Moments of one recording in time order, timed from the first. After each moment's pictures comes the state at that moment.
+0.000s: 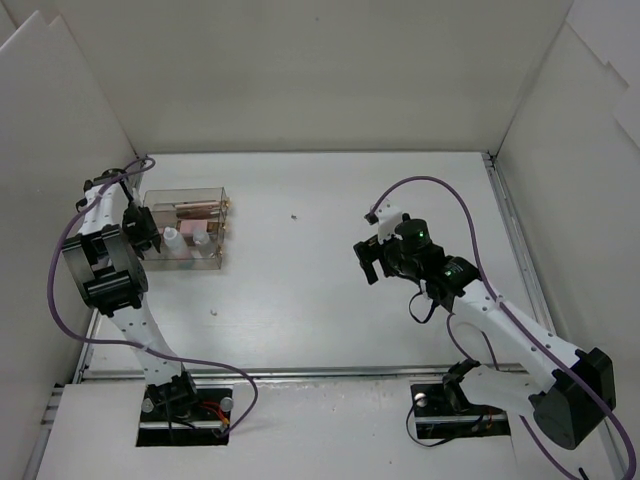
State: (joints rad) left arm 0.35 2.03 1.71 -1.07 -0.01 -0.14; right arm 0.58 1.10 0.83 -0.33 0.06 -0.06
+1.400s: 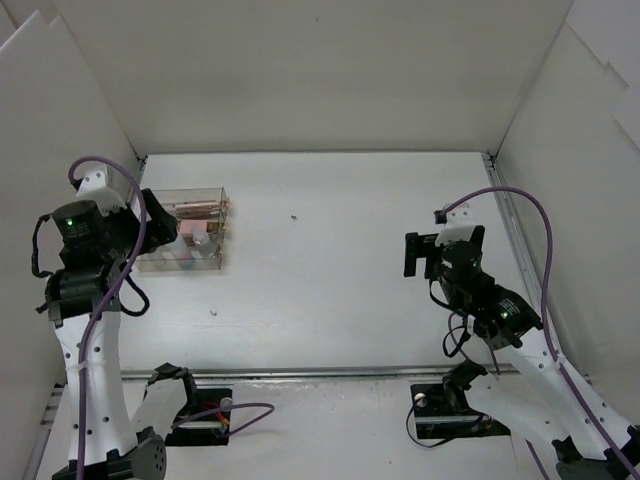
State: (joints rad) left arm 0.22 0.95 1.36 -0.85 0.20 -0.23; right arm 0.58 0.75 0.83 -0.50 0.46 0.13
